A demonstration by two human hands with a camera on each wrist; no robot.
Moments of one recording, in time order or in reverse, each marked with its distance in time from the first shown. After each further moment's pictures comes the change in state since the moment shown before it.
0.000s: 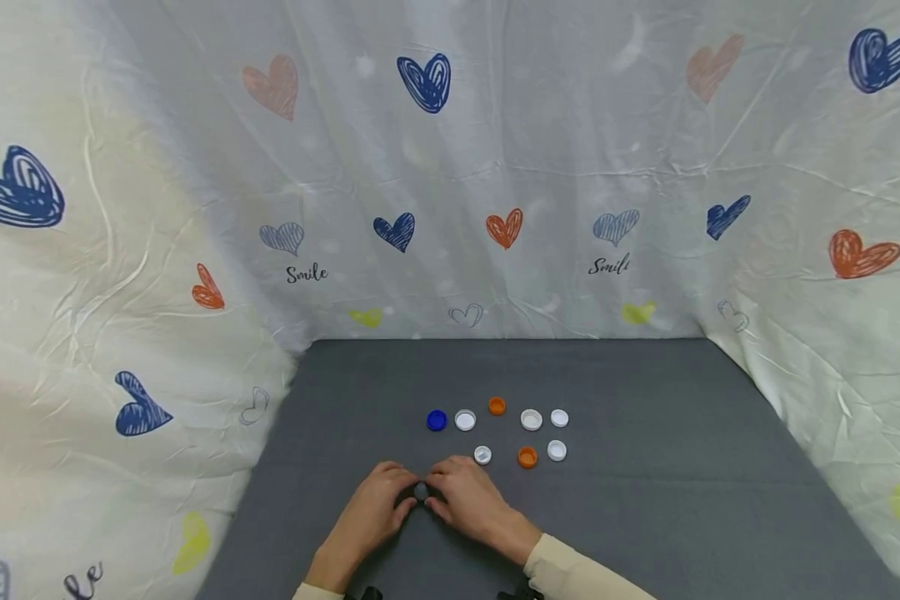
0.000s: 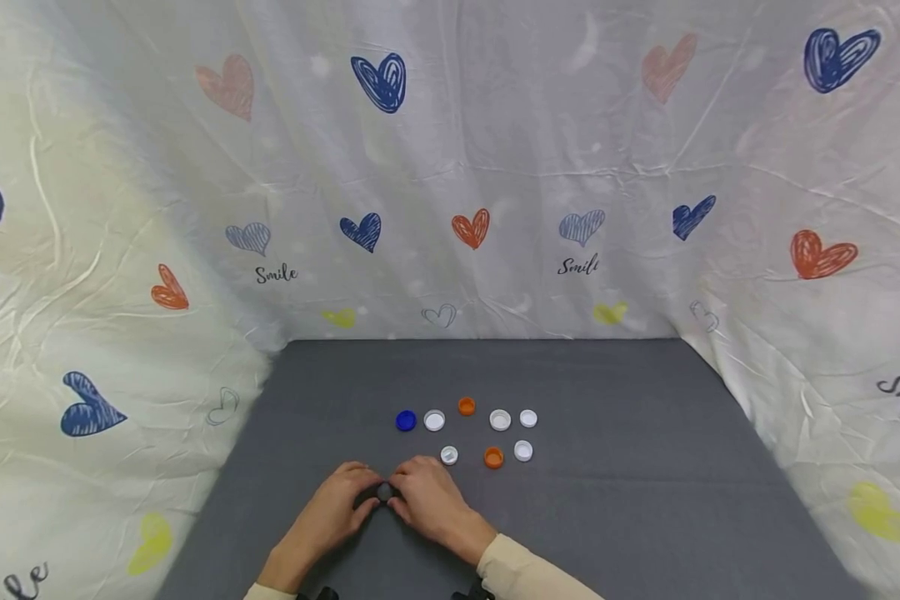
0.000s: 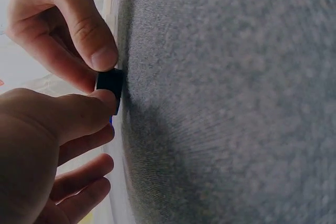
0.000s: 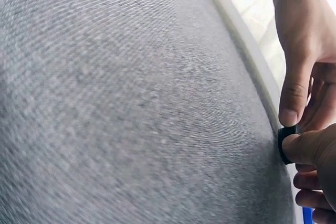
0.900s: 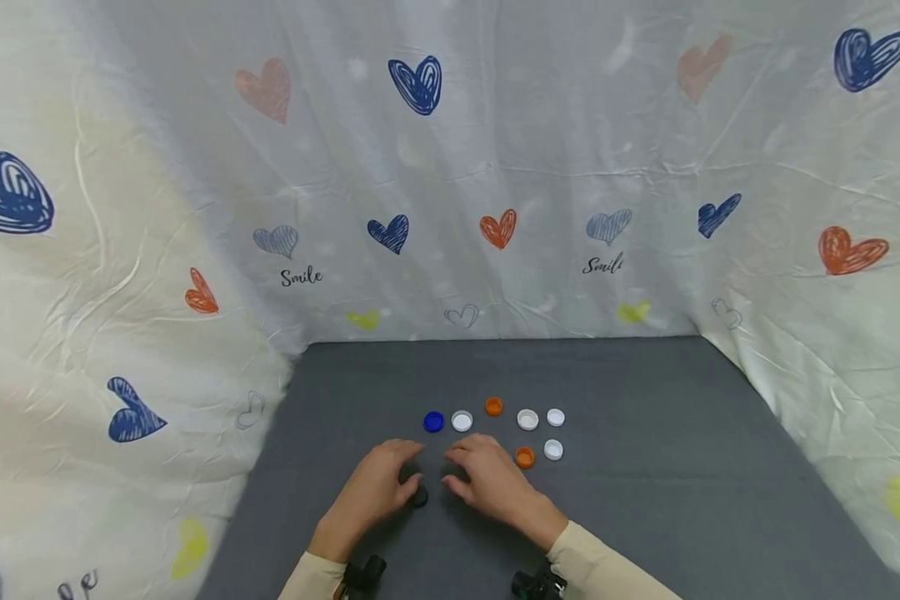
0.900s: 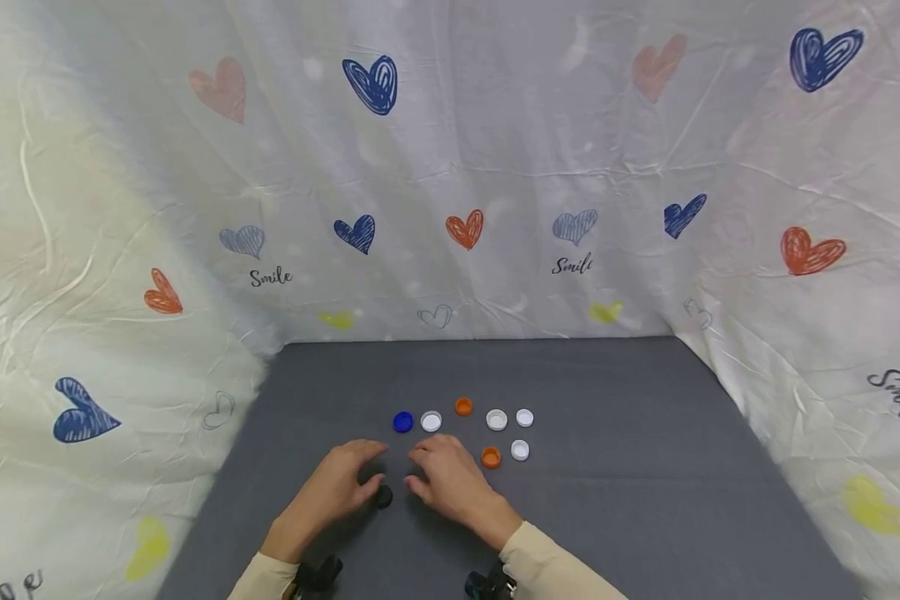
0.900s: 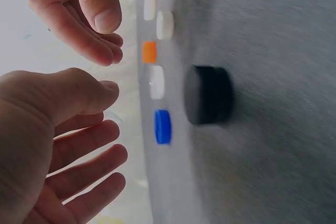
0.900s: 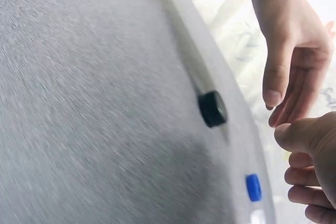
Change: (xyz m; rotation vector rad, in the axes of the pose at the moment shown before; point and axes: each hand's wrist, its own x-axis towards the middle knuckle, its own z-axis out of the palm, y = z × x) left_hand 0.039 0.005 -0.022 -0.008 -0.041 -0.036; right_hand -0.002 0.029 -0.044 0.084 -0.030 0.125
